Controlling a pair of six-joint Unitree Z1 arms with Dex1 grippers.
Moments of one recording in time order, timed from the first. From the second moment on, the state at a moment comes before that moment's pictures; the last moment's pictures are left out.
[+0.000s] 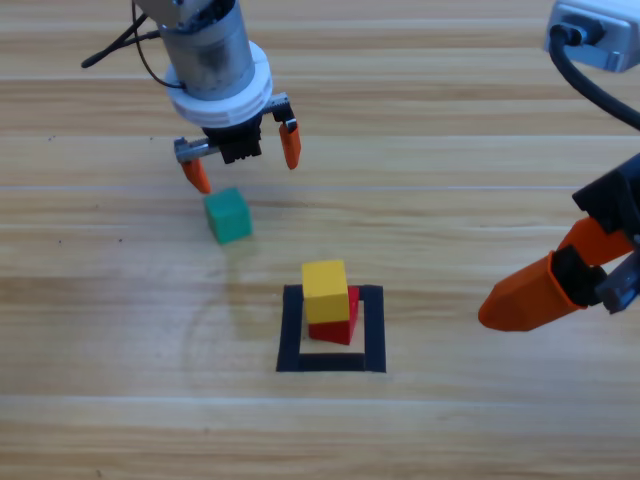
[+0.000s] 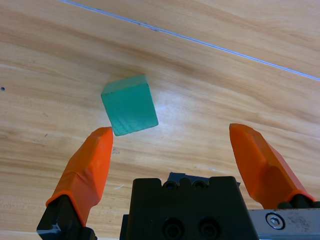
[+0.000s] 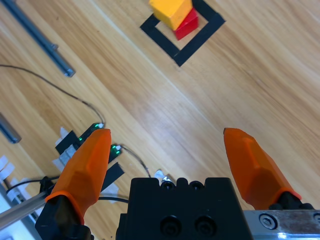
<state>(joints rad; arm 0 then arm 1) -0.56 2.26 -1.97 1.05 0.08 -0.93 0.96 1.51 -1.17 0.67 0.13 0.24</state>
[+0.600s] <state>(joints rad) -0.56 2.40 -2.12 1.23 0.09 -1.06 0.96 1.52 -1.17 0.67 0.17 0.21</state>
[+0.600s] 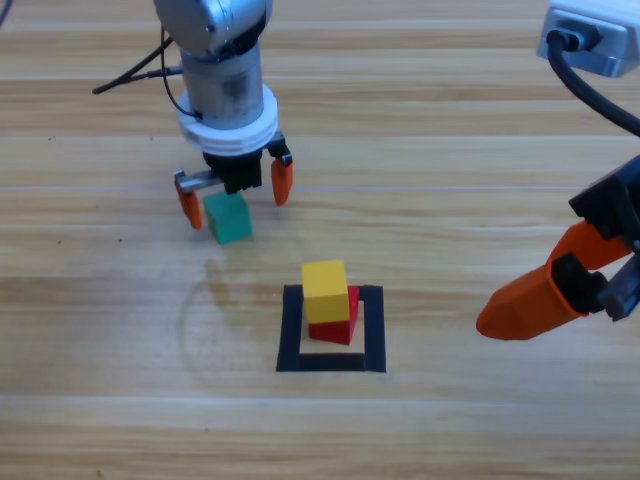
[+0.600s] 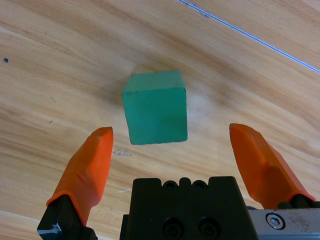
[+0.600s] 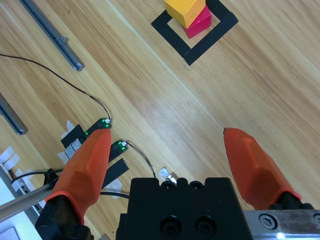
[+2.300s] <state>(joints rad) -0.56 2.33 -2.38 1.38 0.09 -0.50 0.96 1.52 -1.17 0.67 0.15 0.21</state>
